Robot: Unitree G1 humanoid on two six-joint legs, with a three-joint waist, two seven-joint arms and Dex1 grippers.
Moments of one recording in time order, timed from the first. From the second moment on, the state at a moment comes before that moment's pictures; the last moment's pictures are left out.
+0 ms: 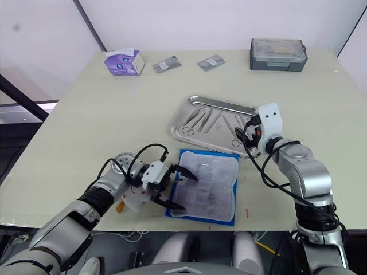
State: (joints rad) left arm -0.54 0.59 -0.56 0.59 -0.50 -0.47 -1.58; right arm -0.36 -0.37 -0.07 -0.39 0.33 0.89 0.36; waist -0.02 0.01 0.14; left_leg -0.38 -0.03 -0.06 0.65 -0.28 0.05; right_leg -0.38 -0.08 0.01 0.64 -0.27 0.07
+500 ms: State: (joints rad) left arm -0.45 0.61 -0.15 0.20 -0.64 -0.01 -1.38; right arm -0.10 -0.44 -0.25 -0.36 0.47 0.46 0.66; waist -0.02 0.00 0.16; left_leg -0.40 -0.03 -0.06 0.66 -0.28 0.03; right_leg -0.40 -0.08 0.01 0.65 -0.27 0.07
